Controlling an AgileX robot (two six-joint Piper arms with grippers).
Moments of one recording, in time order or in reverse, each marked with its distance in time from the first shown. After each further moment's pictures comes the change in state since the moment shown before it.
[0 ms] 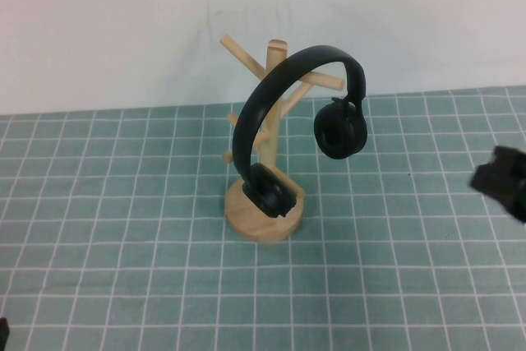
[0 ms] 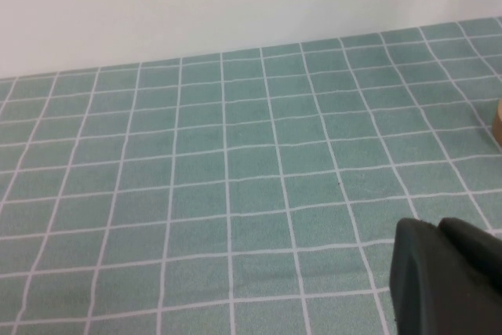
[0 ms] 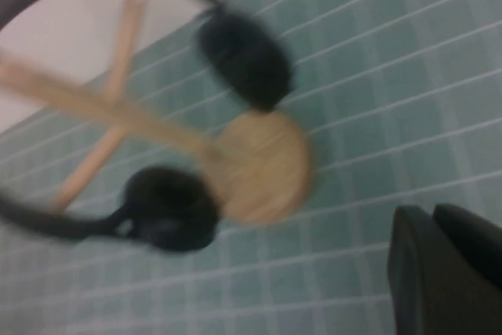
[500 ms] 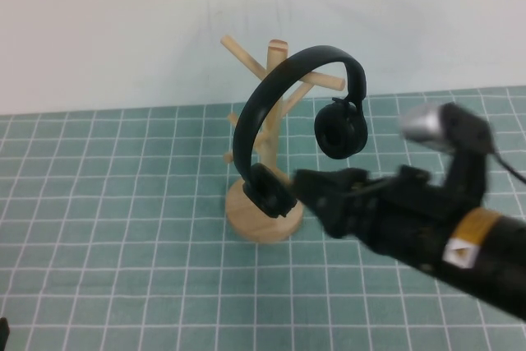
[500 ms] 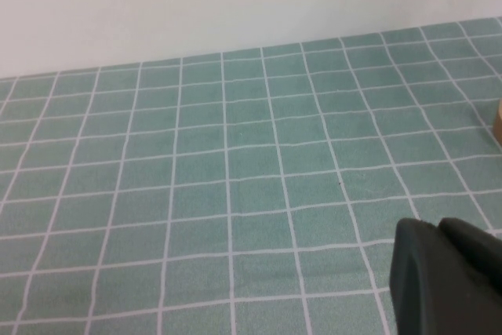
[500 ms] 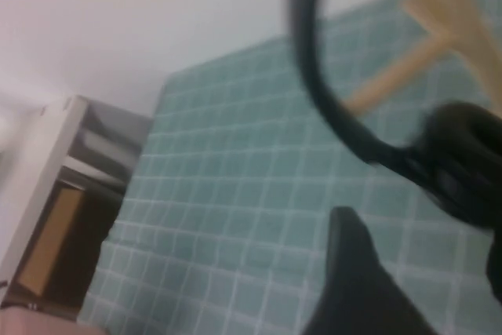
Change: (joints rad) right arm 0.395 0.336 -0.002 -0.022 -0.747 -0.044; left arm 0.000 0.000 0.000 0.000 0.000 0.000
